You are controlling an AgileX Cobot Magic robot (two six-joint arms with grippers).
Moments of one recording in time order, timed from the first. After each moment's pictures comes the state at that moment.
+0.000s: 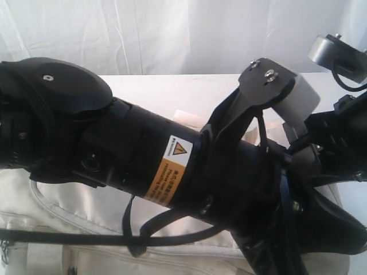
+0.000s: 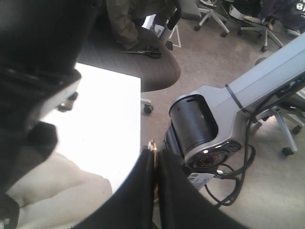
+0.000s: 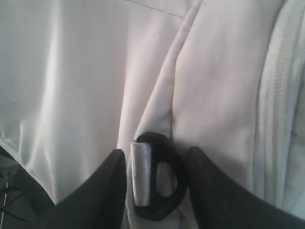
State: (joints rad) left arm -1.09 1.49 -1.07 1.69 -0.67 -1.78; right arm 0.36 1.11 -0.96 0.54 1.20 -0.13
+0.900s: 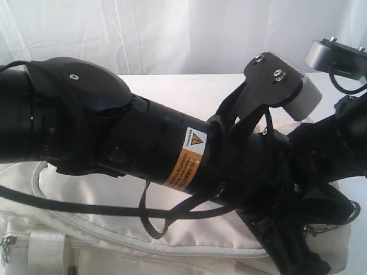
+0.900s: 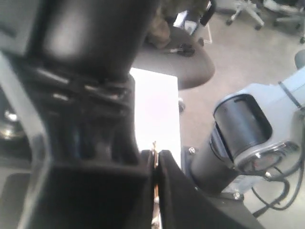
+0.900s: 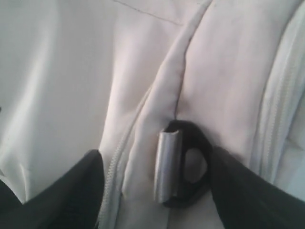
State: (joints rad) left arm -1.07 1.54 -1.12 1.71 -0.58 -1.71; right arm 0.38 1.14 -0.96 0.46 1.17 -0.21
